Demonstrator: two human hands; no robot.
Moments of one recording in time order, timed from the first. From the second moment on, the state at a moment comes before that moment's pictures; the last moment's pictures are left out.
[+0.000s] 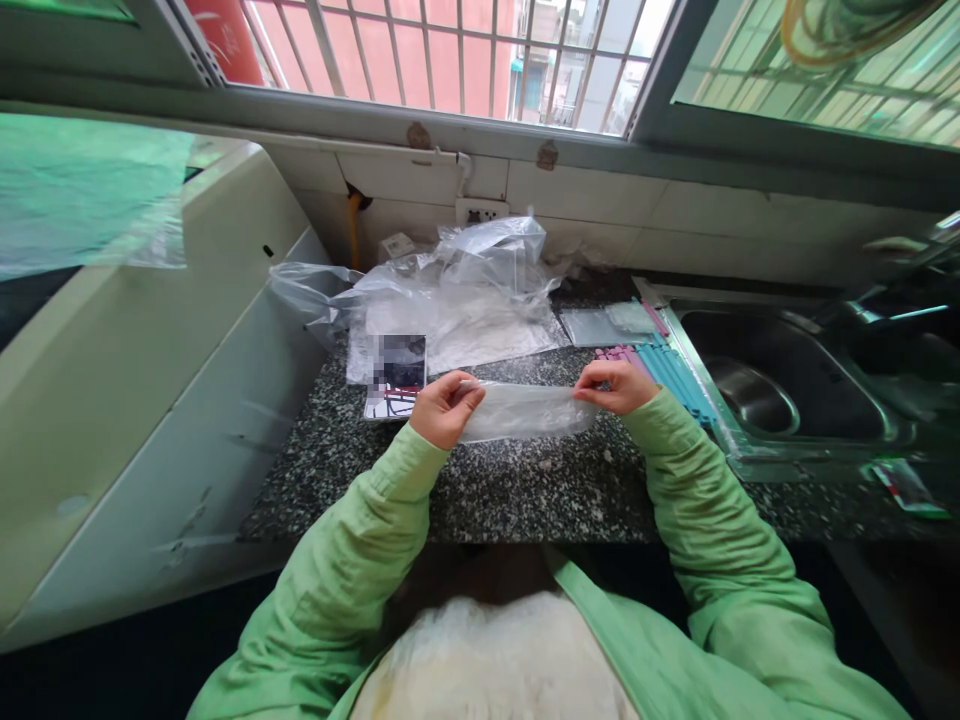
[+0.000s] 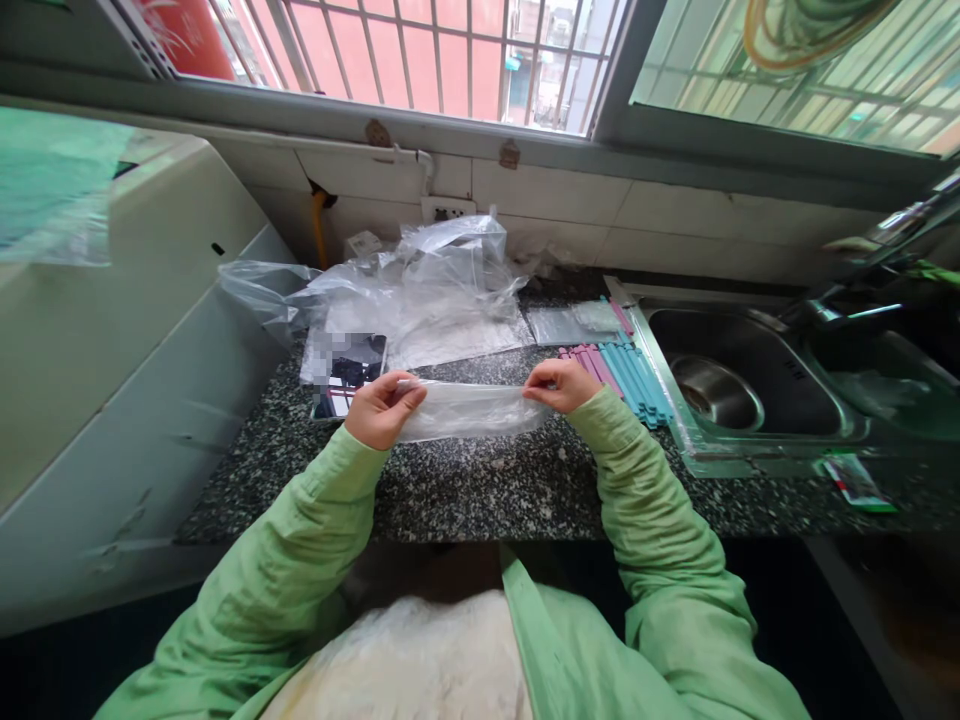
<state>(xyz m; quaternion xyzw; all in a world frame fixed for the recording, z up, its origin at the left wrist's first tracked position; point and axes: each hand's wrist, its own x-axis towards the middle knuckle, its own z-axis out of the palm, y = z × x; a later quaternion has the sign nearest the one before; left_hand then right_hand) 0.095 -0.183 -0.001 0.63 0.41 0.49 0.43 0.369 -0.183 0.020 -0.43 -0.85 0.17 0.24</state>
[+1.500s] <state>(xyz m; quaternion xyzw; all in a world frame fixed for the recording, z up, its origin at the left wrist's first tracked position) 0.104 -0.187 -0.007 0.66 0.37 0.48 0.44 0.336 -0.179 0.009 -0.38 -0.88 0.18 0.22</state>
